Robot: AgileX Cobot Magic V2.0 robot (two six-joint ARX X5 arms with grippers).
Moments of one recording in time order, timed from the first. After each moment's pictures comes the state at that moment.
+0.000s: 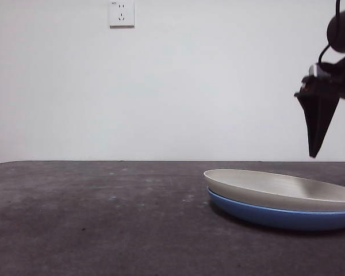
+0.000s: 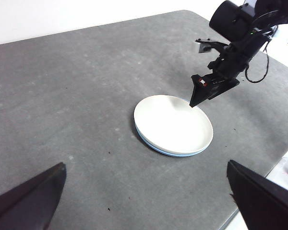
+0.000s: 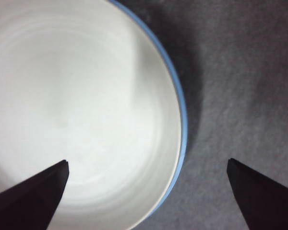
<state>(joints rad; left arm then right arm) -0.77 0.62 1.08 -0.86 0.02 -0.15 0.09 1.56 1.11 -0.90 -0.26 0.16</state>
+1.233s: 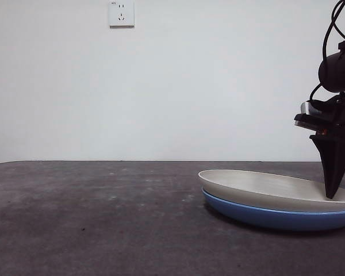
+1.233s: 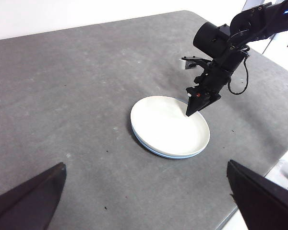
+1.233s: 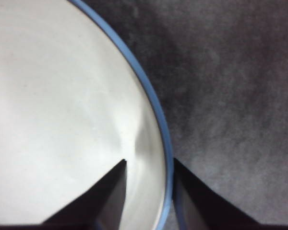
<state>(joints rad) -0.77 0.62 1.08 -0.86 0.02 -0.17 0.08 1.73 1.11 -0.82 -0.30 0.13</state>
